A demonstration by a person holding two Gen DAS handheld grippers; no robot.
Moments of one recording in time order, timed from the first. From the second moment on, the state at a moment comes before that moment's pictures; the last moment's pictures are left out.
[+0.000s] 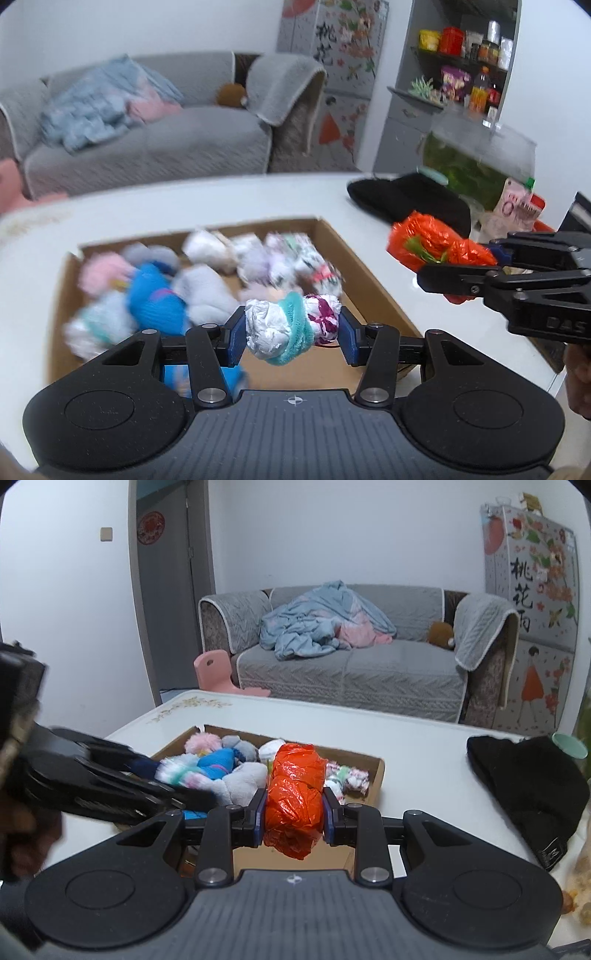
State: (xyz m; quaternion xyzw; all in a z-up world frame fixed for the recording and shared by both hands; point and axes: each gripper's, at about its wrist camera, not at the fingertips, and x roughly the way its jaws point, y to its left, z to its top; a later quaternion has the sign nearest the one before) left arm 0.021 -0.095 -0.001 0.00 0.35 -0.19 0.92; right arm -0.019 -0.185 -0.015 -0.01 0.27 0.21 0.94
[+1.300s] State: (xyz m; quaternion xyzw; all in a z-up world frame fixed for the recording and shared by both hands) left arm 0.058 -0.078 -0.045 0.09 0.42 -0.14 0.89; right arm 0.027 -0.143 -0.048 -0.07 0.37 0.27 0.88
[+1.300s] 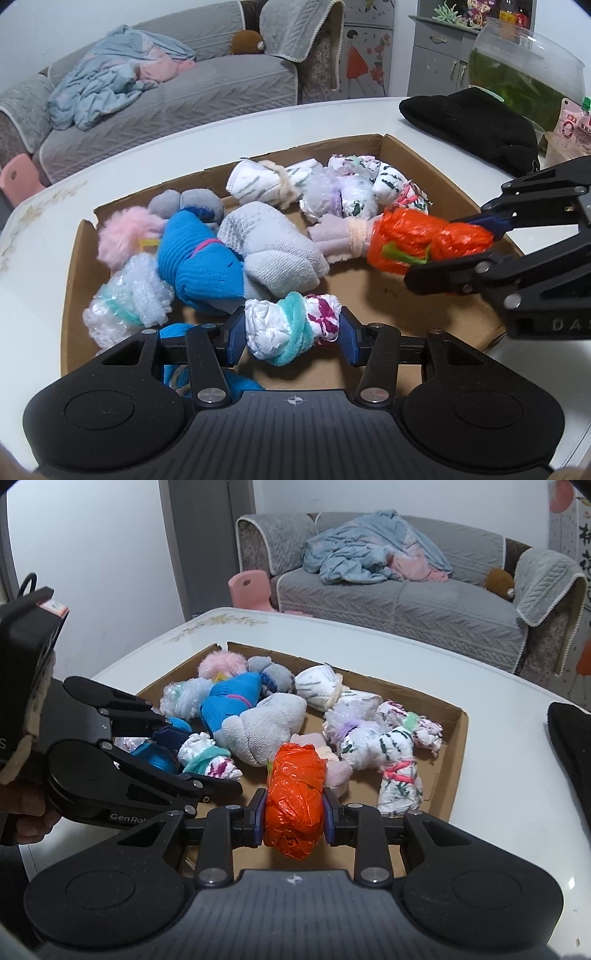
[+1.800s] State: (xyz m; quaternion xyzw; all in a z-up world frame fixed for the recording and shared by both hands) left arm 0.082 -0.075 -0.048 0.09 0.44 -0.14 0.88; right arm 0.057 -0.128 -0.061 -0.11 0.41 0.30 0.85
